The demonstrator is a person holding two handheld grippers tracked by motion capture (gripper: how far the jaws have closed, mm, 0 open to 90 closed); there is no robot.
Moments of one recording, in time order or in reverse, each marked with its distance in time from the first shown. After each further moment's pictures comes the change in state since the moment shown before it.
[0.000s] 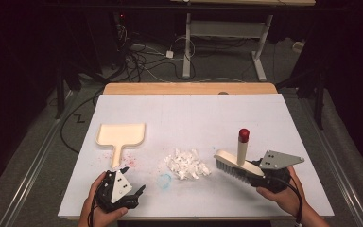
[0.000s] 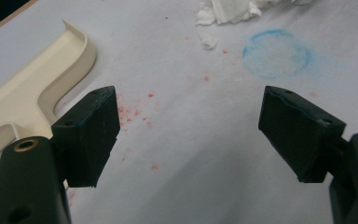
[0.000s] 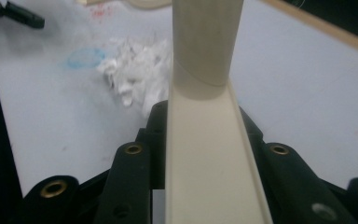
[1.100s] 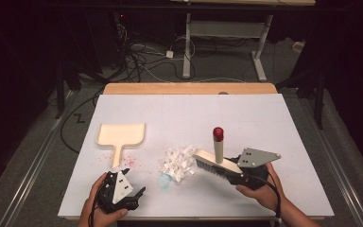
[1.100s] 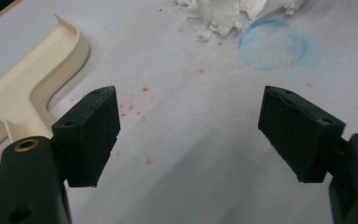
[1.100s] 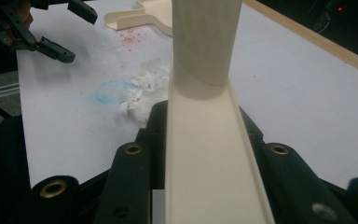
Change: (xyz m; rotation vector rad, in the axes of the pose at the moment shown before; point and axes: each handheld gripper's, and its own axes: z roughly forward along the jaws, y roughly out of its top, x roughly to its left) left arm -0.002 -0.001 0.000 0.020 -0.008 0.012; right arm 0.024 0.036 0.029 -0.062 0.055 -0.057
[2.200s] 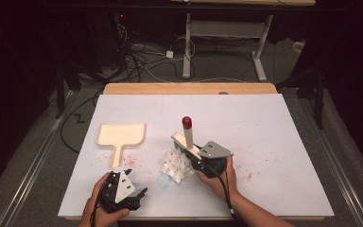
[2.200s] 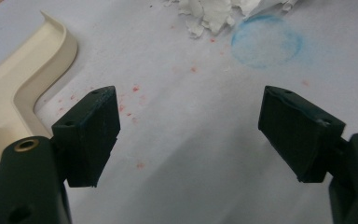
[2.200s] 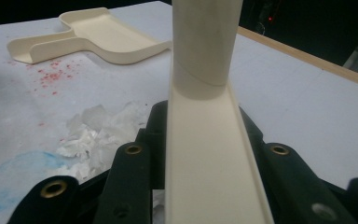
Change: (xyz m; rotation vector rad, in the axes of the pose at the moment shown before) left arm -0.001 0.001 0.005 0.014 -0.025 0.008; right arm 0.017 0.009 0.114 -0.069 -0.240 0.107
